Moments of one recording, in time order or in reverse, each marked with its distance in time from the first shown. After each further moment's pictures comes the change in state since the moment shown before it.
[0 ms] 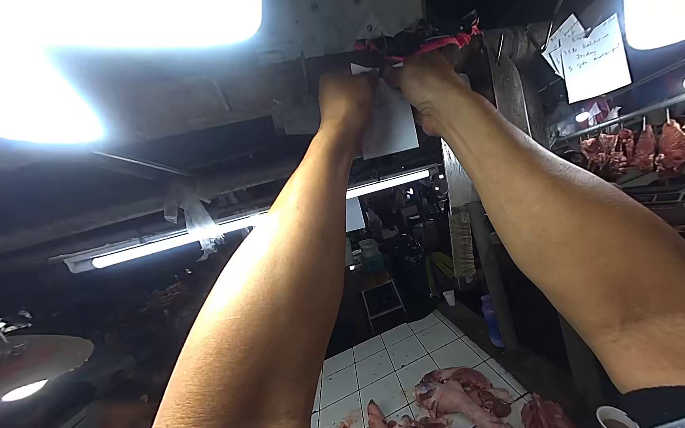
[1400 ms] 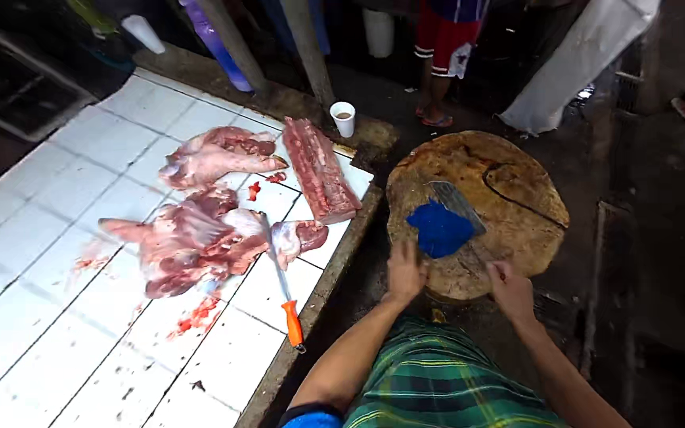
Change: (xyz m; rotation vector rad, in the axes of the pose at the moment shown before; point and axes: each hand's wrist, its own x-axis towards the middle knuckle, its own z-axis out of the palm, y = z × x) left_hand -0.865 -0.026 0.112 -0.100 -1.460 -0.296; right_hand -0.890 -0.013 -0.289 -1.369 0.262 1.315
